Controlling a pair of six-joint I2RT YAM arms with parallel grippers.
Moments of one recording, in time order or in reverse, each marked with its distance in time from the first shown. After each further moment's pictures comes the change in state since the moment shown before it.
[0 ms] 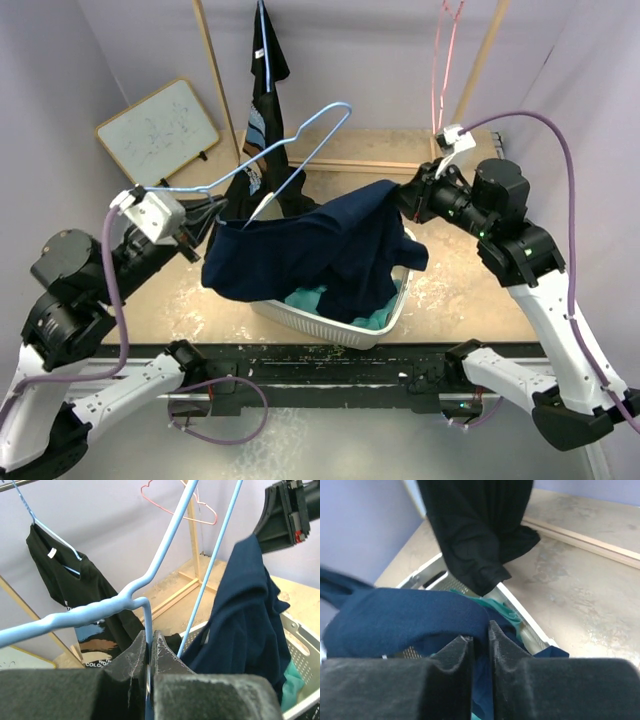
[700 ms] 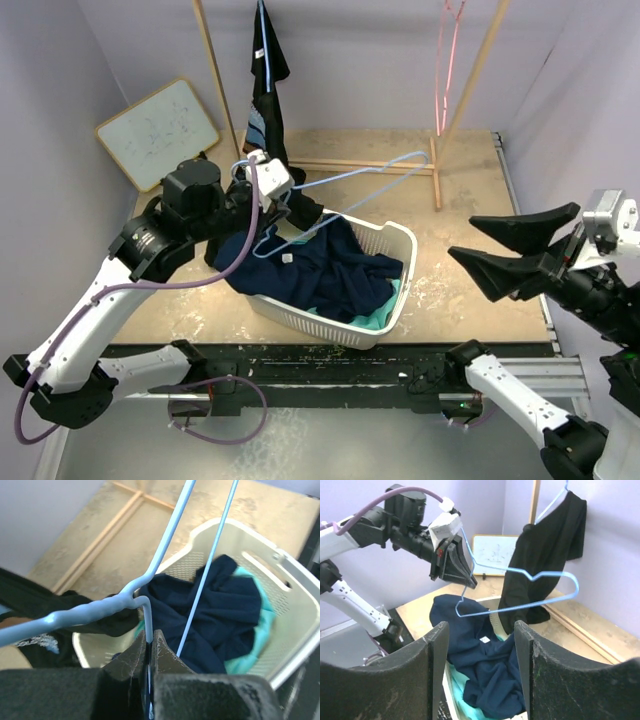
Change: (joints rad) left arm 0.002 0.412 0.085 -0.136 0.151 0.018; right arm -0.005 -0.243 0.396 -0.270 -0.237 -0.161
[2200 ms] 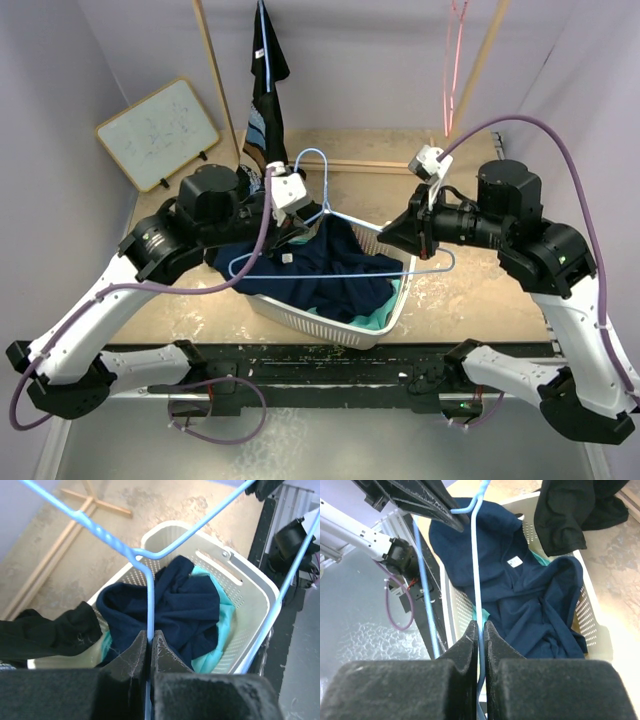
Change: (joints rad) left arm -0.115 0.050 0.043 -0.060 0.116 -0.032; right arm 0.153 0.300 -0.118 -0.142 -0.050 -0.083
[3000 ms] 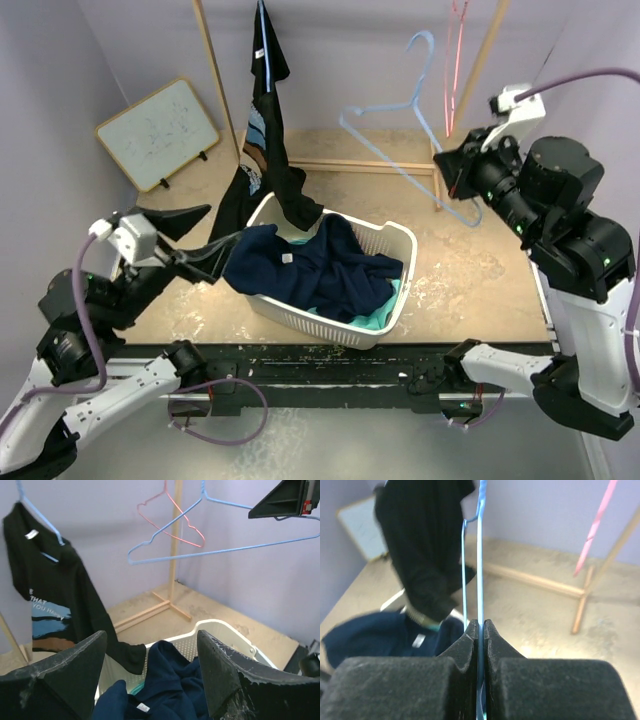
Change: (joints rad) left arm -0.004 -0.591 -0.385 0.417 -0.362 -0.203; right arm 0.007 0.073 0.278 0.016 0.662 0.123
